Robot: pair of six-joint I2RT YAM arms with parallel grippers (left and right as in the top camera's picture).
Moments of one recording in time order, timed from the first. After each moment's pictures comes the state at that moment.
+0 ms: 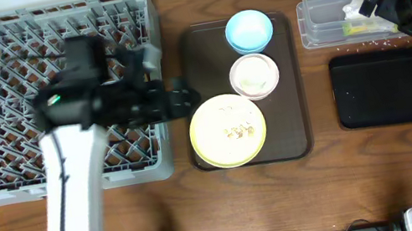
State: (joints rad) left arm -0.13 1.47 1.54 -1.34 0.55 -0.09; right arm -0.06 1.67 1.78 -1.21 -0.05 0.56
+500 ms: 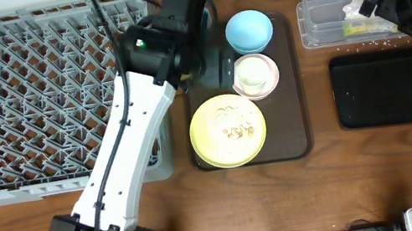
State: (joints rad) left arm -0.45 1.72 1.88 -1.31 0.02 -0.25; right arm -0.06 1.67 1.78 -1.21 -0.05 0.56
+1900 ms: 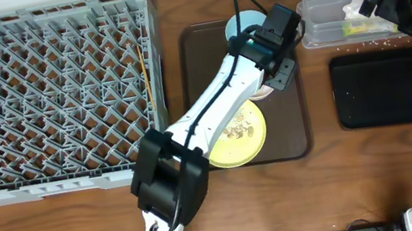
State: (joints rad) left arm -0.70 2.10 1.81 -0.89 -0.06 -0.08; right arm -0.06 1.67 1.78 -1.21 -0.05 0.56
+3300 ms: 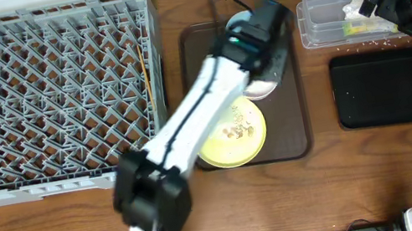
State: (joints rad) left arm -0.65 1.96 1.79 -0.92 0.03 -0.25; right arm -0.06 1.67 1.78 -1.21 -0.05 0.56
